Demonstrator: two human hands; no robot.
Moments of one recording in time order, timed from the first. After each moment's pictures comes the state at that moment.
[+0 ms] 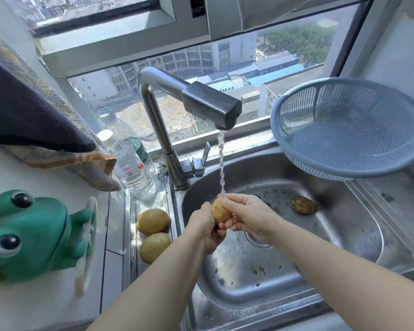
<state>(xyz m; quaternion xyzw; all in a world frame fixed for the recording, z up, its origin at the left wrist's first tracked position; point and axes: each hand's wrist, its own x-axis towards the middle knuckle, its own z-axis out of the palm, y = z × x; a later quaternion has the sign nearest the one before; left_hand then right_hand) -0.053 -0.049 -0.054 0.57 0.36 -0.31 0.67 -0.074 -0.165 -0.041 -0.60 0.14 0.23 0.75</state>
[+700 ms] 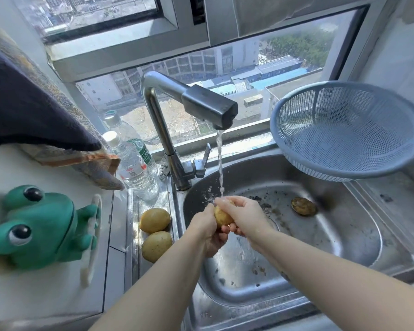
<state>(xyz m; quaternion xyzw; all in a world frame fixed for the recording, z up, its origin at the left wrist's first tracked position) -0.063 -0.048 -0.046 0.58 0.34 -0.32 0.67 -0.084 -0.148 -0.040 -0.63 0.20 0.15 0.74</state>
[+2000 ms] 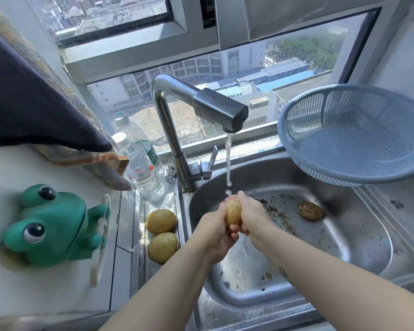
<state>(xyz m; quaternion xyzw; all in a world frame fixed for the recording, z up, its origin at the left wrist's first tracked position) -0.080 -0.053 -0.017 0.54 0.29 -0.29 0.74 -0.070 -0.141 -0.043 -0.63 0.29 0.12 0.71</state>
